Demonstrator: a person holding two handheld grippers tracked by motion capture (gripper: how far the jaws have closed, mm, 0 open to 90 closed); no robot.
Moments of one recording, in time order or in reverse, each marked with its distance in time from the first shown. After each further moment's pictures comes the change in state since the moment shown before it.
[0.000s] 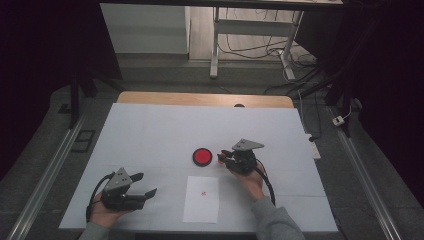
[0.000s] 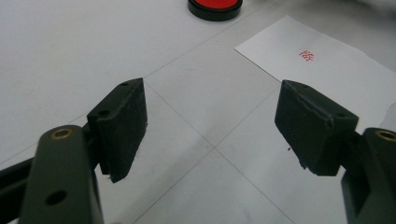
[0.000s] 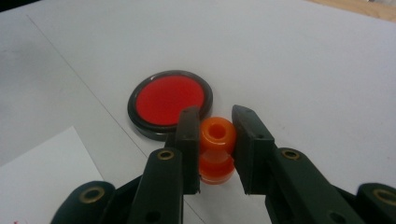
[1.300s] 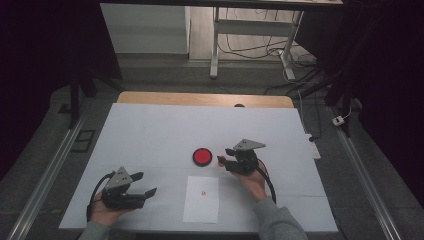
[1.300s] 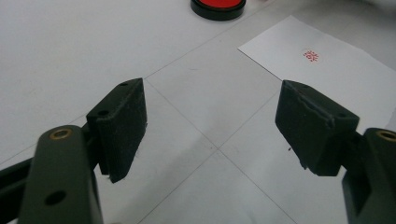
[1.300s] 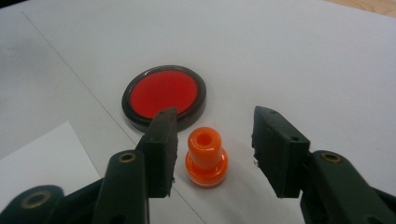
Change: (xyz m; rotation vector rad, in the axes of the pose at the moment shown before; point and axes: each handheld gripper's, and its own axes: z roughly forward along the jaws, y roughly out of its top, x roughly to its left) left arm 0.003 0.000 0.003 -0.001 -0.001 -0.008; right arm -0.004 -0.001 -0.004 0.000 -0.001 0.011
